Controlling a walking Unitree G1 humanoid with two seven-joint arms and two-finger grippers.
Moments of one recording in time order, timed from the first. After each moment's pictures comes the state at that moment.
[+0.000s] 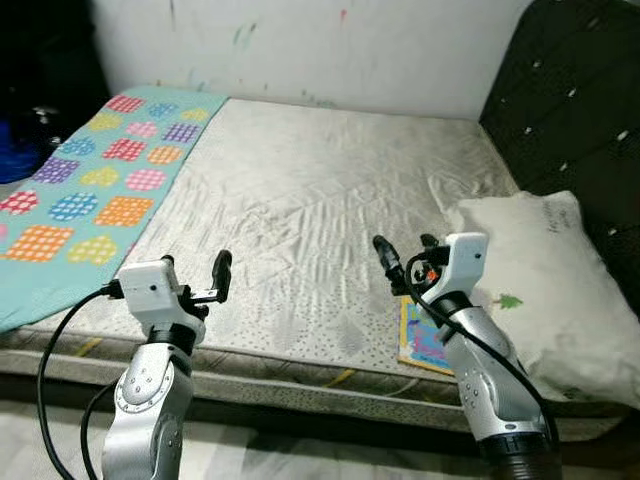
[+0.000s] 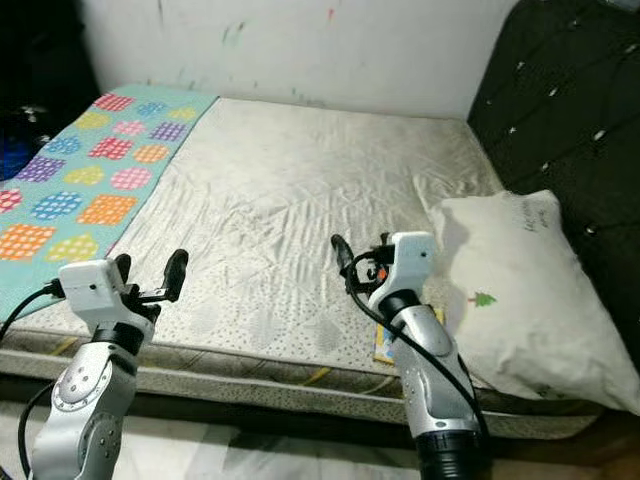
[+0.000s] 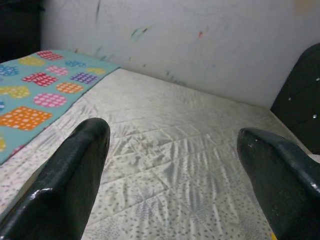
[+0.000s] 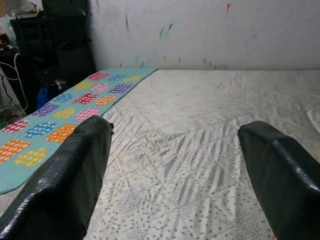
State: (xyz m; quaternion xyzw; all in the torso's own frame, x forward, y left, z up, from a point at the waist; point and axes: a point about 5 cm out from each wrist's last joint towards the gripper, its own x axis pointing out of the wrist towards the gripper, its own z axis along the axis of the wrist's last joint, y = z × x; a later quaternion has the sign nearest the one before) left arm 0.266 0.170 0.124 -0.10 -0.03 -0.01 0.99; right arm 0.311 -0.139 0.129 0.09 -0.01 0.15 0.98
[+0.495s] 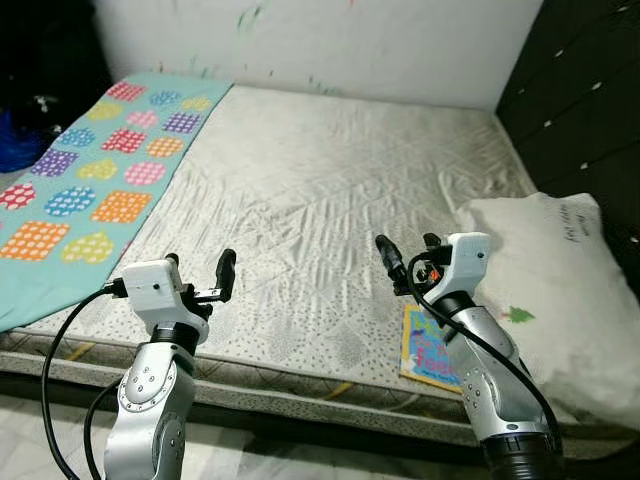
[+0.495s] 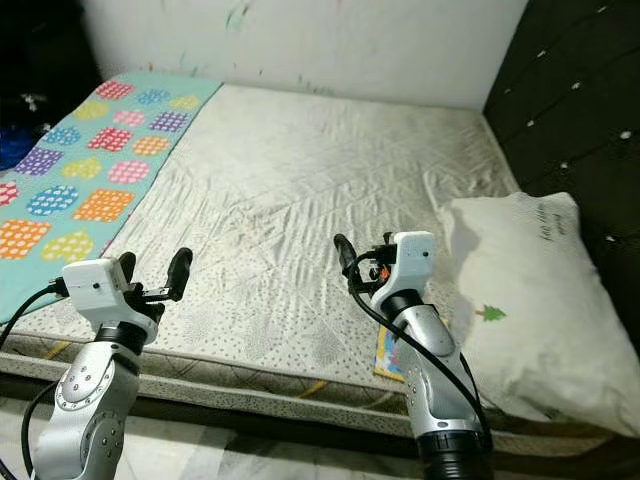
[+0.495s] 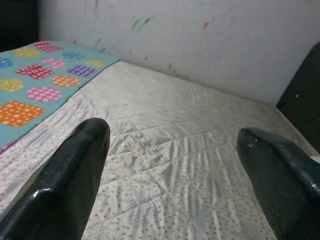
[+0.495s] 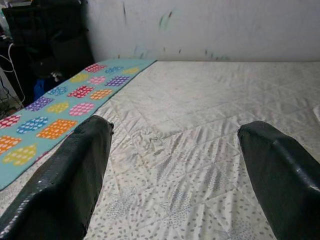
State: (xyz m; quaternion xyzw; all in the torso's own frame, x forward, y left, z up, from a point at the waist) left arm 0.266 0.168 0.124 -0.11 -0.04 -0.01 0.99; right arm 0.311 -0.141 0.128 0.09 -0.01 0.14 0.99
